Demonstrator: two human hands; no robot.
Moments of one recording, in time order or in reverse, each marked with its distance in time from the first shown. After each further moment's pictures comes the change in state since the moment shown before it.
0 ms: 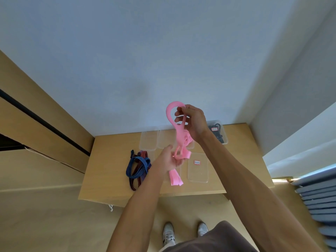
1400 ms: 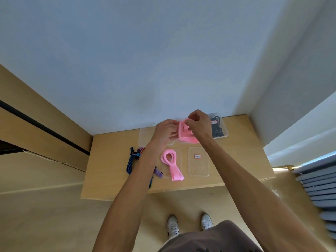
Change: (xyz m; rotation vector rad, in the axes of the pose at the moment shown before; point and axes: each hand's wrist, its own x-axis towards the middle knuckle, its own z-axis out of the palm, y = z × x) left_hand -0.036 0.051 0.035 0.473 -0.034 0.590; right_hand 0.004 0.045 -0.038 -0.708 0.367 -0.160
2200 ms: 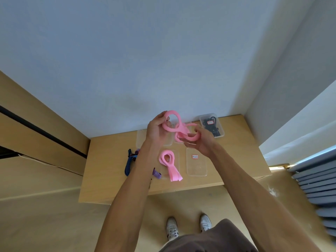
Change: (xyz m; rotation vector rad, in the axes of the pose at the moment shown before) left_hand 0.004 0.011 -0.009 -0.535 0.035 0.071; right_hand -0.027 0.032 -0.022 0.751 -0.397 0.512
